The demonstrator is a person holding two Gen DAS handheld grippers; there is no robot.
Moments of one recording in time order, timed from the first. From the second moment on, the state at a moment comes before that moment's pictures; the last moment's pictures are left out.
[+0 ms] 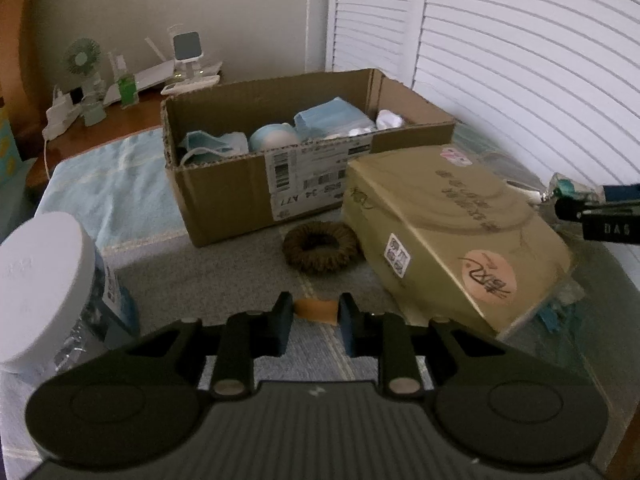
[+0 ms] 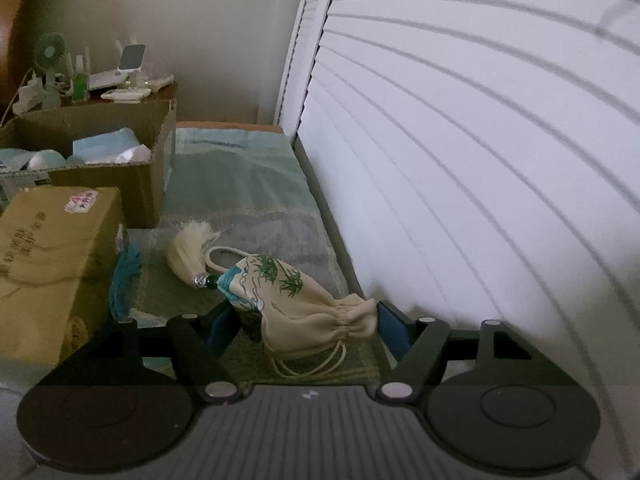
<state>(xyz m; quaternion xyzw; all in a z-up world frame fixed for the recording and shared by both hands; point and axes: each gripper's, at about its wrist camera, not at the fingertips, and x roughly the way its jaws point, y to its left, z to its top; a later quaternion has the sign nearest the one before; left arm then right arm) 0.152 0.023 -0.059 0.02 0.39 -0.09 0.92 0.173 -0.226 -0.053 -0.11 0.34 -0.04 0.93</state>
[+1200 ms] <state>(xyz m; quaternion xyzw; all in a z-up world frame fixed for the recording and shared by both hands) 0.078 0.050 -0.020 0.03 0.36 -0.14 0.92 0.167 -0.177 0.101 -0.09 0.27 0.11 0.95</state>
